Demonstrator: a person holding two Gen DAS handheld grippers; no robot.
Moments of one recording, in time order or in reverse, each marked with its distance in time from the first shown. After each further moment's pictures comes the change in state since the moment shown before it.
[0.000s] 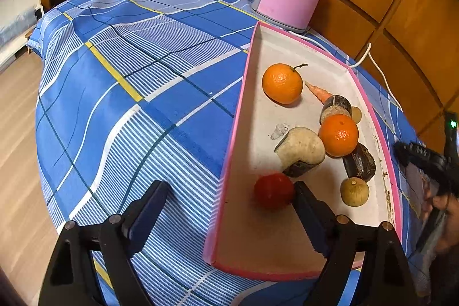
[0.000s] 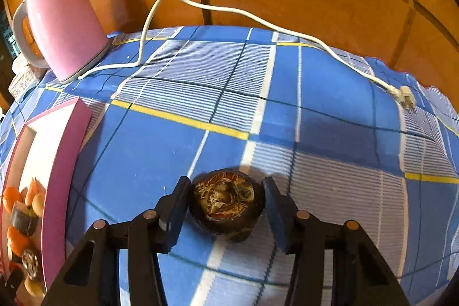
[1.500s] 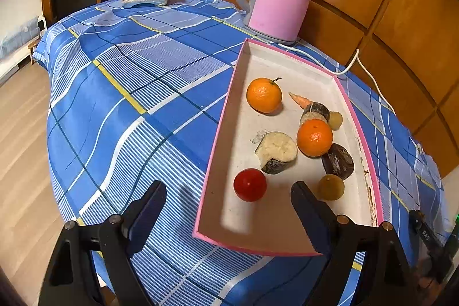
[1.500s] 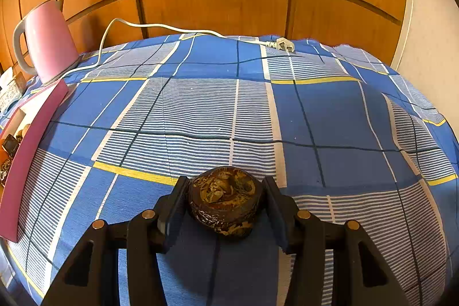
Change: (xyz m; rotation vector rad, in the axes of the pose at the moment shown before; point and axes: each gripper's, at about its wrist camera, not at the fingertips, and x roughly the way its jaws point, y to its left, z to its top) left arm -0.030 -0.015 -0.006 0.025 -0.058 0.017; right arm -0.083 -0.076 -0.135 0.135 -0.157 -0.163
